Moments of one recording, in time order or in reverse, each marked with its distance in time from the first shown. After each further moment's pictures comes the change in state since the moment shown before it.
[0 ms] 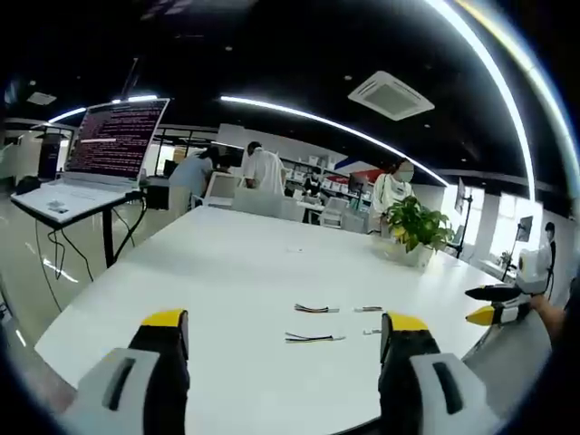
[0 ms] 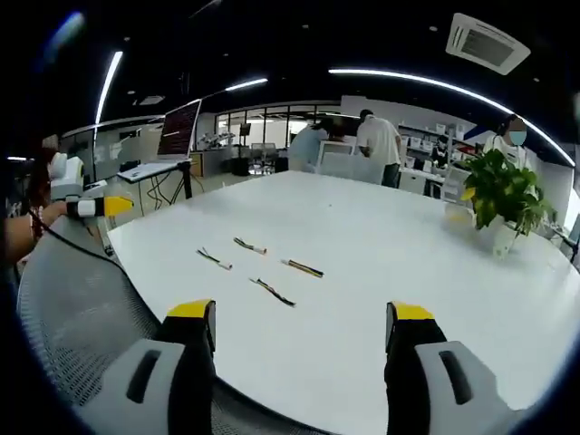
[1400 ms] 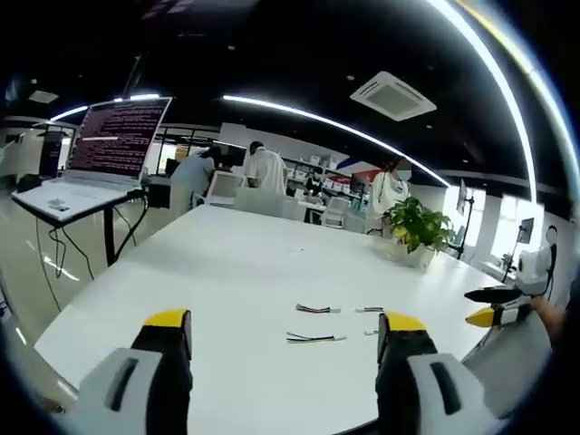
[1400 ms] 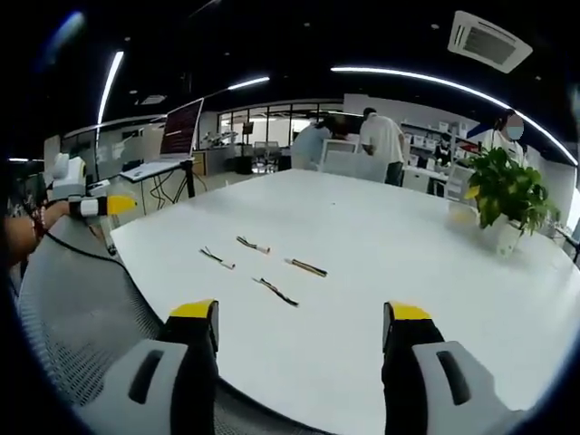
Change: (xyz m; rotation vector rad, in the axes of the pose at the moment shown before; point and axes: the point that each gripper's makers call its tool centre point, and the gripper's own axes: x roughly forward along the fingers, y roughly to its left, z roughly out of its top) left arm 0.002 0.003 -0.001 -0.004 0.010 0.005; right arm 0.006 0.004 -0.002 0.001 0.024 0.030
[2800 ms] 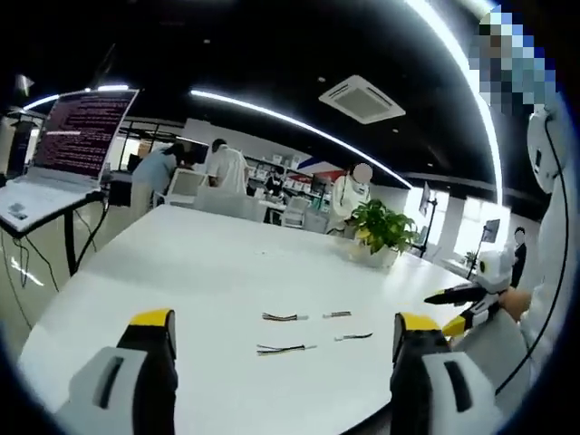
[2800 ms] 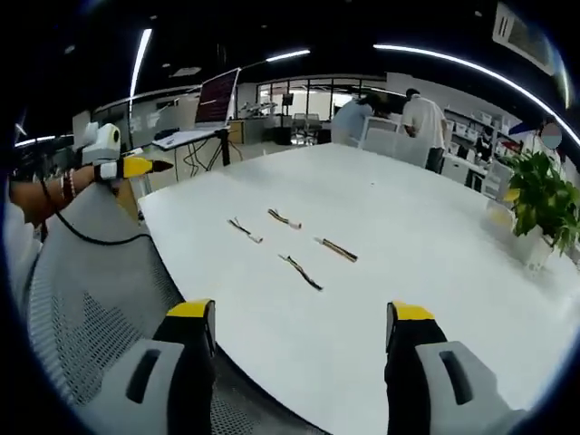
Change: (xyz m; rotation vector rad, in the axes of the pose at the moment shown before) left arm 0.021 -0.019 0.020 0.003 0.002 -0.216; right arm 0.014 0.009 -0.003 -0.112 0.129 0.171
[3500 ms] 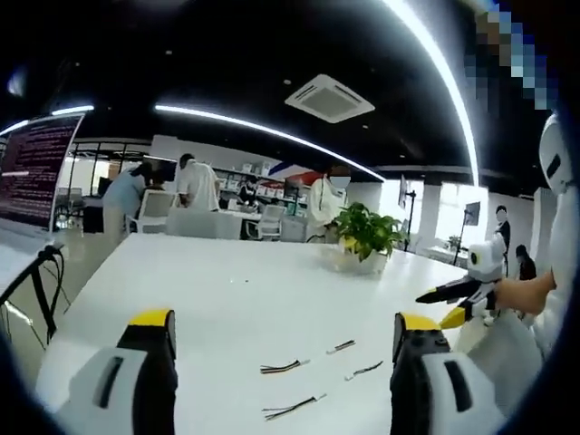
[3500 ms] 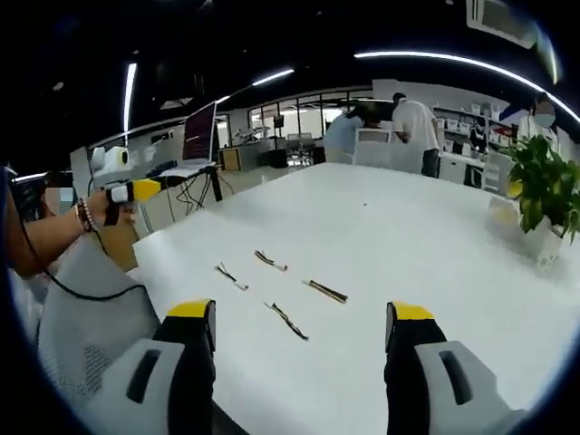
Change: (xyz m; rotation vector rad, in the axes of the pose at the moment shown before) left arm 0.075 0.005 0.050 0.109 -0.036 -0.126; right arm 0.022 -0.031 0.047 0.138 -0.117 0.021
